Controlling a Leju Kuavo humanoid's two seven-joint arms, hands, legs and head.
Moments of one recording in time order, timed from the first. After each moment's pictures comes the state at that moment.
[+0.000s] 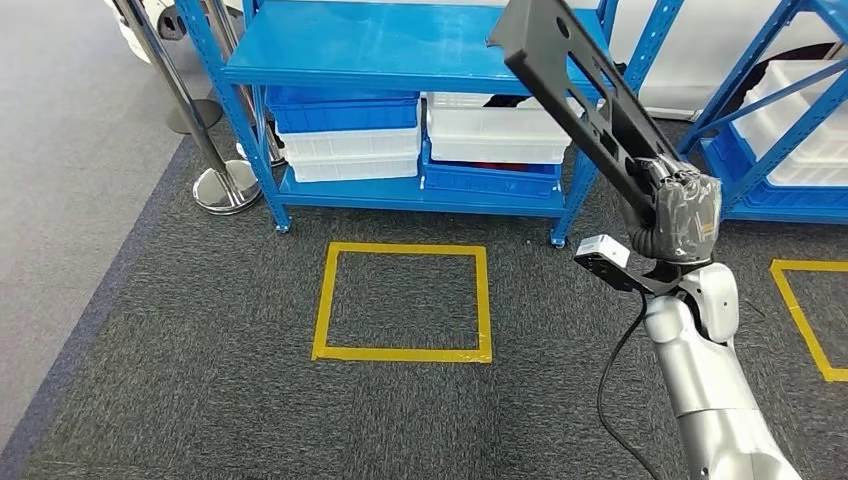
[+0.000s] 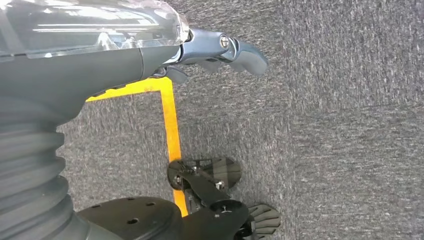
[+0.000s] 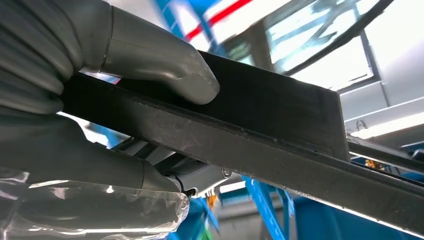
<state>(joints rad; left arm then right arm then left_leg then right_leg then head) -0.10 -0.04 -1.23 -0.16 1.28 0.31 -0.47 -0.55 -0.15 0.07 -1.22 0.85 -0.69 -0.51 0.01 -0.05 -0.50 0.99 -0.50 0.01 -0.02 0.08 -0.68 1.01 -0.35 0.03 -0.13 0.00</state>
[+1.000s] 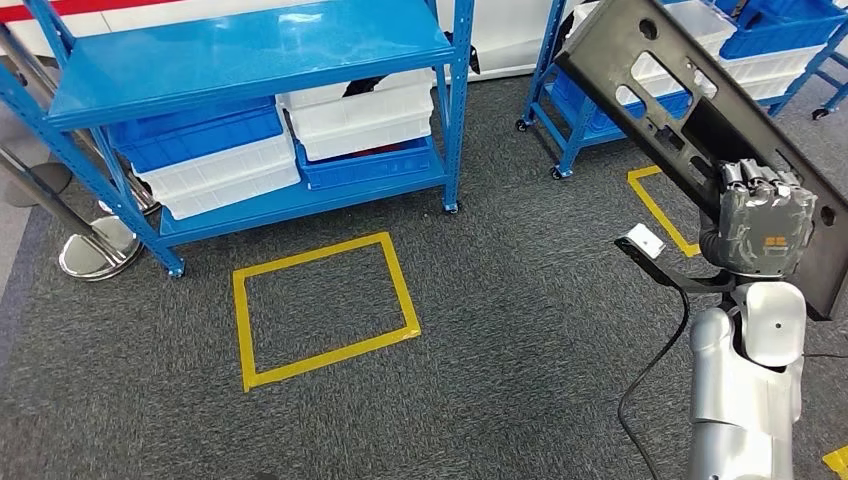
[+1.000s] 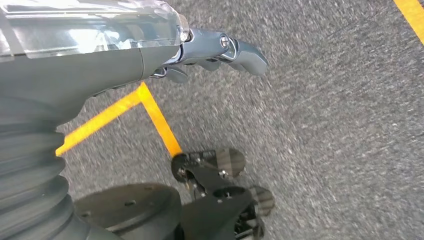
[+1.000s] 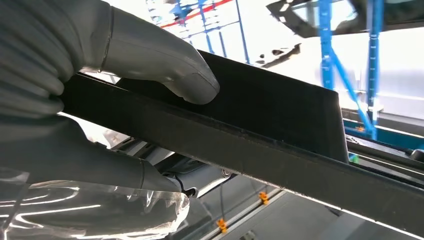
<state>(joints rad) -0.11 -0.04 -1.25 -0.16 1.28 0.29 -0.45 -0.50 -0.04 -0.31 -1.37 1.42 -0.69 -0.39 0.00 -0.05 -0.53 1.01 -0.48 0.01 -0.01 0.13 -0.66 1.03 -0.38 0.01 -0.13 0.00</state>
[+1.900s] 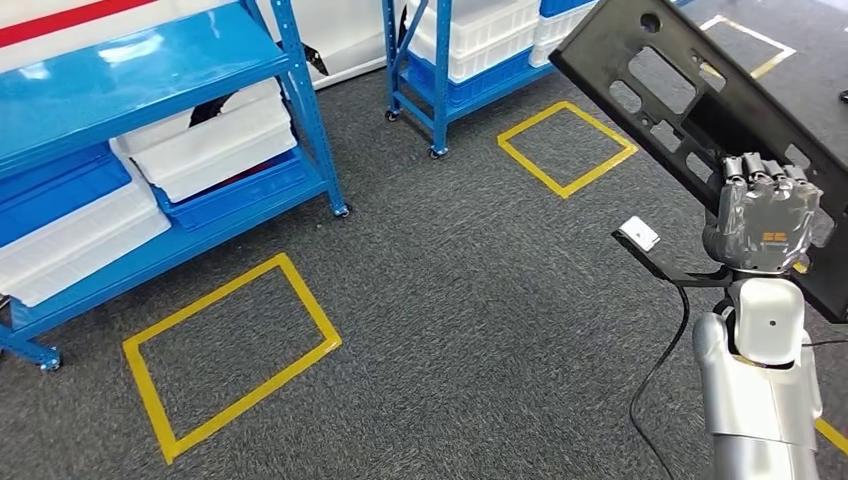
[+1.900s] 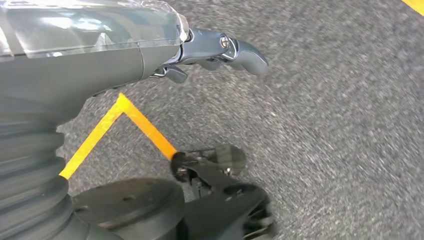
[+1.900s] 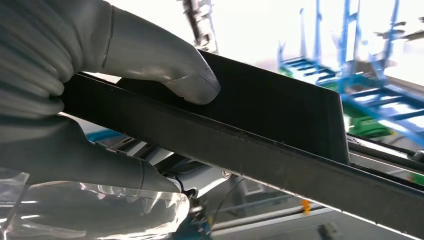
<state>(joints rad) -0.11 -0.05 -1.25 -0.15 1.31 0.30 -0.45 -0.47 -0.17 -0.10 -1.42 1.55 -0.69 -0.06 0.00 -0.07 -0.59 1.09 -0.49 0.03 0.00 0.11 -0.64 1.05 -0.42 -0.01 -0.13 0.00</state>
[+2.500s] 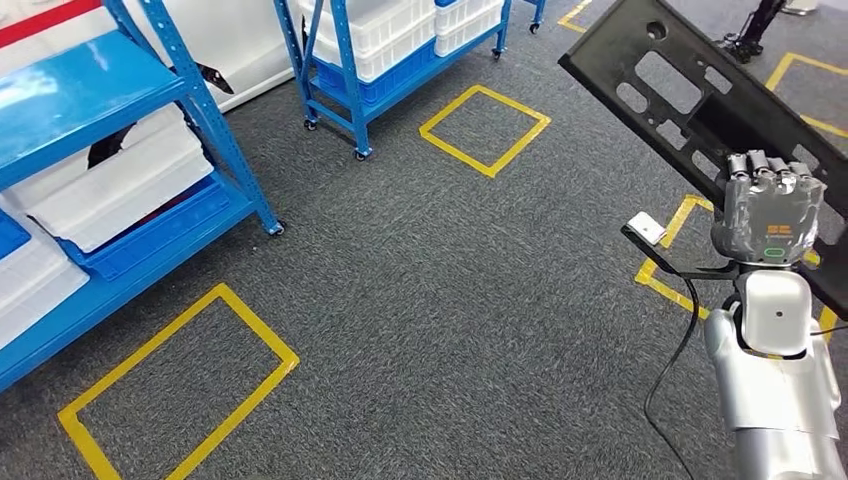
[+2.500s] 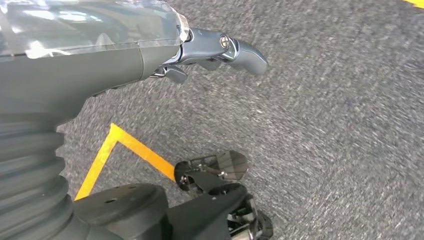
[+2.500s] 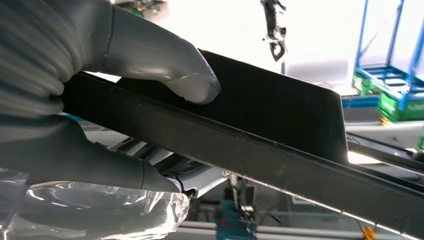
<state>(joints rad) -0.12 -0.06 -1.25 -0.15 1.31 0.30 -0.45 -0.50 -0.27 -0.02 -1.34 1.55 -0.70 0.02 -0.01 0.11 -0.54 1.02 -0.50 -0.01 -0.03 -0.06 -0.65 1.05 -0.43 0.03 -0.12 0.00</state>
